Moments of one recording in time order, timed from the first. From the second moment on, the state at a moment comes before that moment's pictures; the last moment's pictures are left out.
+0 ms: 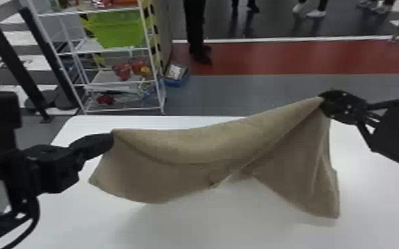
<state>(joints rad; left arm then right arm) 0.17 0.05 0.27 -2.66 -0.21 1.38 -0.70 0.16 -0.29 -0.12 -2.22 0.67 -0.01 0.83</state>
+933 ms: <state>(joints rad) -0.15 0.00 0.00 -2.18 -0.41 1.28 -0.51 0.16 -0.25 -0.09 -2.15 0.71 0.15 0.78</state>
